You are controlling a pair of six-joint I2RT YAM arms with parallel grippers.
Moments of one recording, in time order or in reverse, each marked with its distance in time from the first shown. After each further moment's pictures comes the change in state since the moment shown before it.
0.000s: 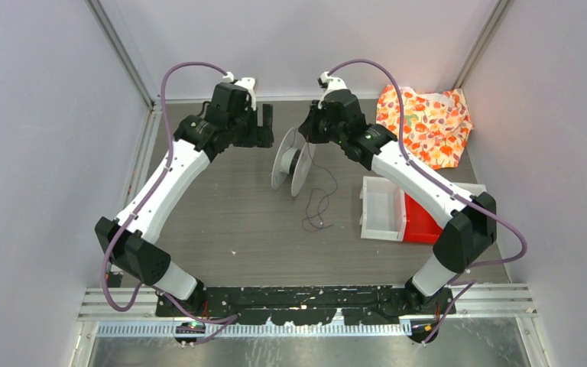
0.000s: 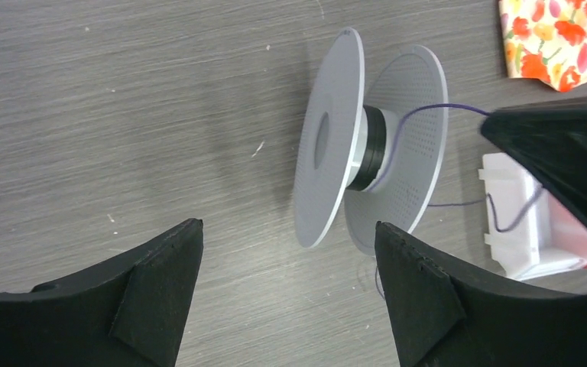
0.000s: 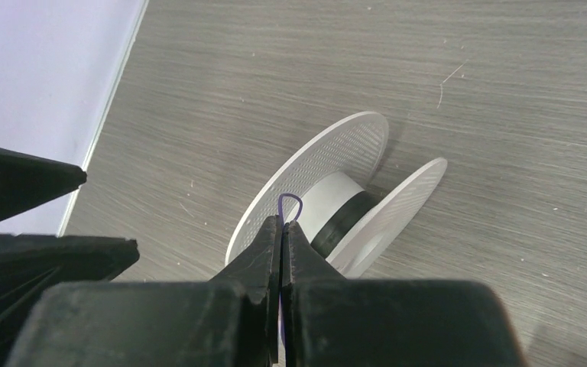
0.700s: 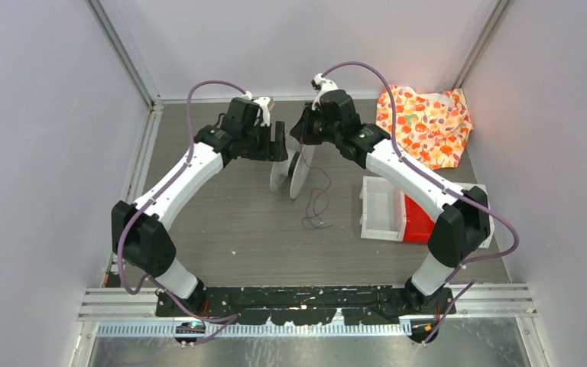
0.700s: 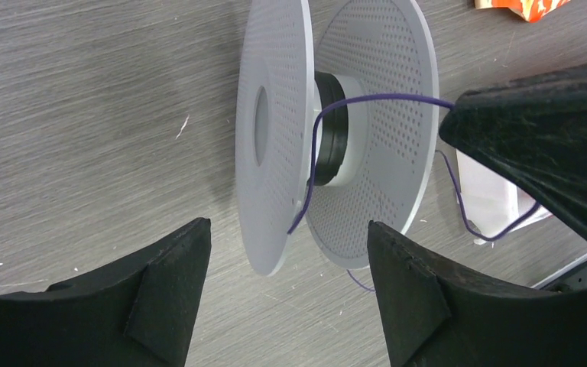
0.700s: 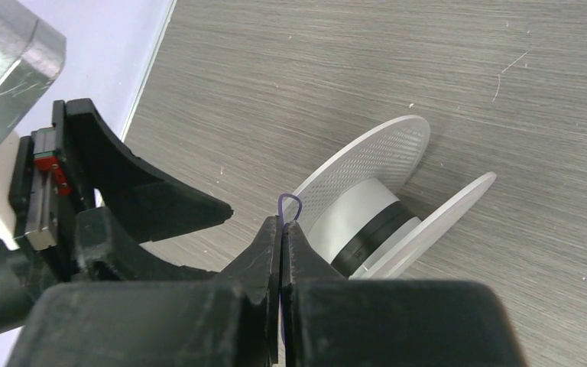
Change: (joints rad) left arm 0.013 0.054 -0.181 0.160 0.237 -0.031; right arm 0.000 0.064 0.010 0.043 -0.110 0.034
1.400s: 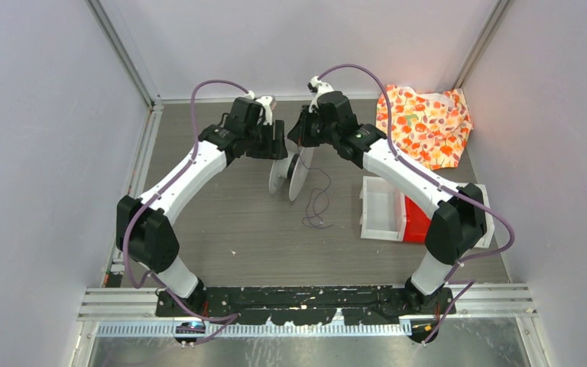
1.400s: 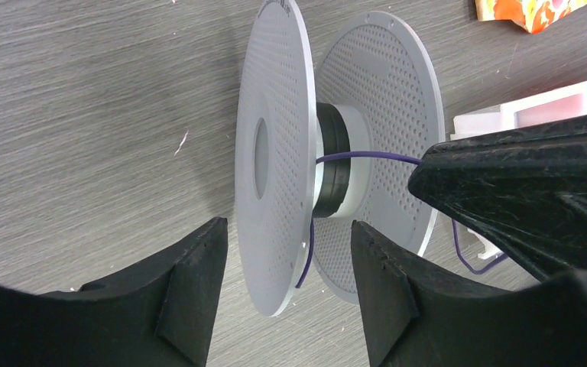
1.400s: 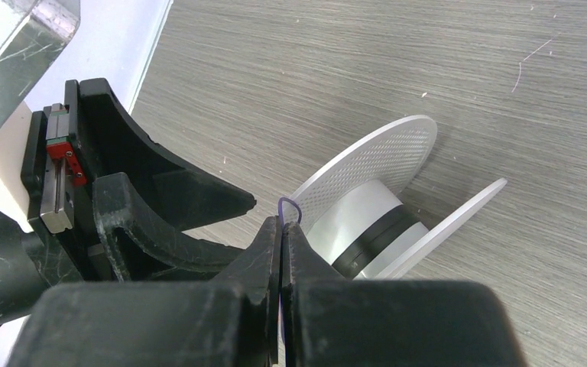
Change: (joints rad) left arm 0.000 0.044 -0.003 0.060 -0.001 0.001; right arm 0.000 0.027 -0.002 0.006 -0.039 0.002
